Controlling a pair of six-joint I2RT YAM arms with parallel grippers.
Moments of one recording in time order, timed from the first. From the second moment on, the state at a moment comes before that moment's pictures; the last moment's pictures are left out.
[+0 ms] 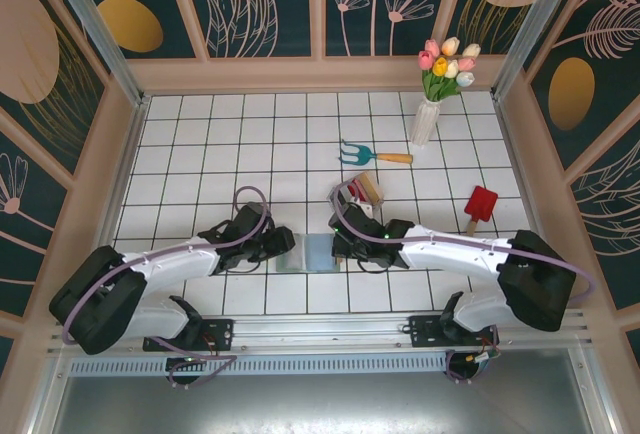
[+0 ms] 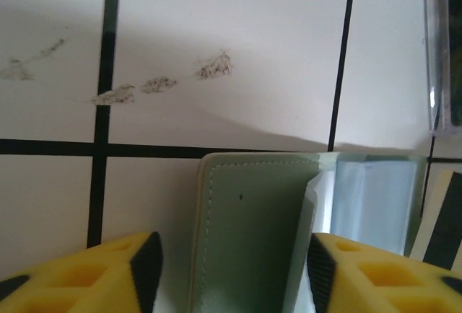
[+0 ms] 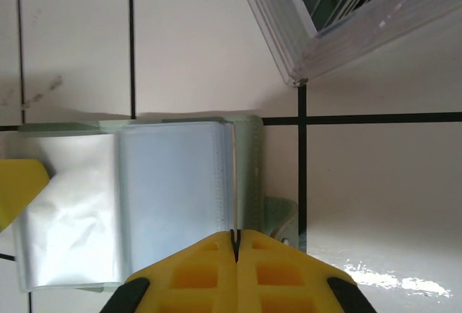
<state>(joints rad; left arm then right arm) -0.70 1.32 0.45 -0.07 0.13 -0.98 1.03 1.38 0.74 -0.39 0.17 1.01</state>
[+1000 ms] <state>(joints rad) -0.71 1.37 0.41 0.08 0.19 -1.00 1.03 1.40 0.81 -0.31 0.10 1.01</state>
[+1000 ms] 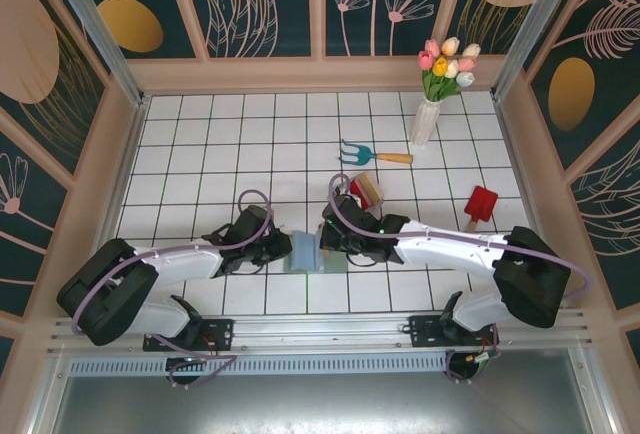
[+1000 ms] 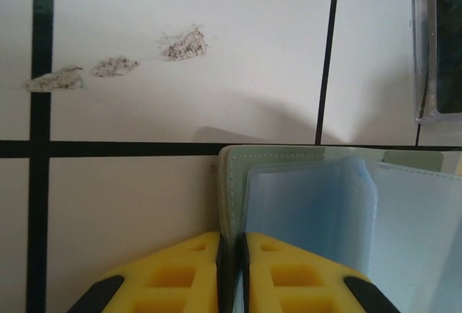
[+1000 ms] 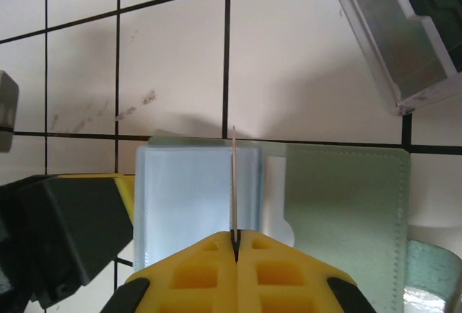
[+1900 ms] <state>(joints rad) -0.71 1.19 0.39 -0.04 0.06 -1.05 1.03 1.38 0.73 -0.16 0.07 1.02</state>
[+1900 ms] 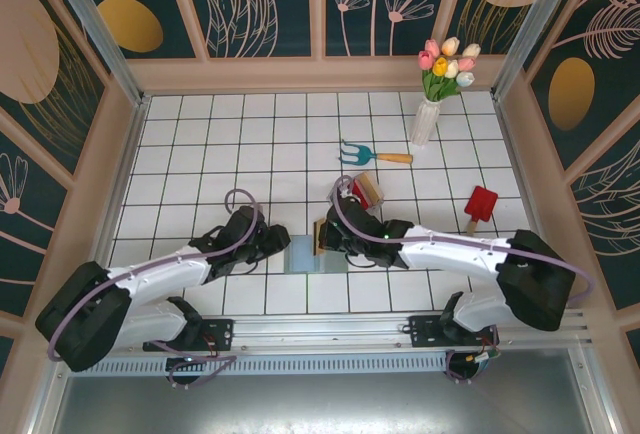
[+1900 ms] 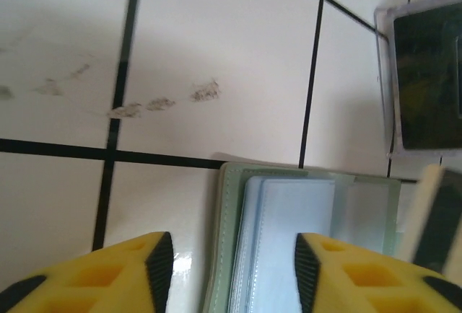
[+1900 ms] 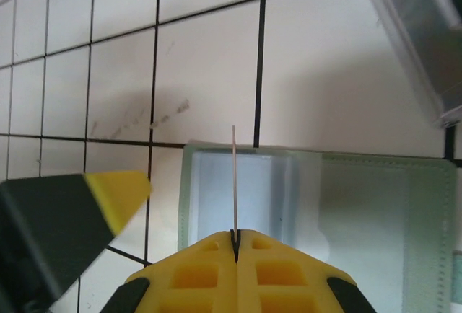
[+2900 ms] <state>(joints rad) -0.71 1.36 0.41 0.08 0.15 -0.98 0.98 1.42 0.48 0.22 -0.08 1.12</state>
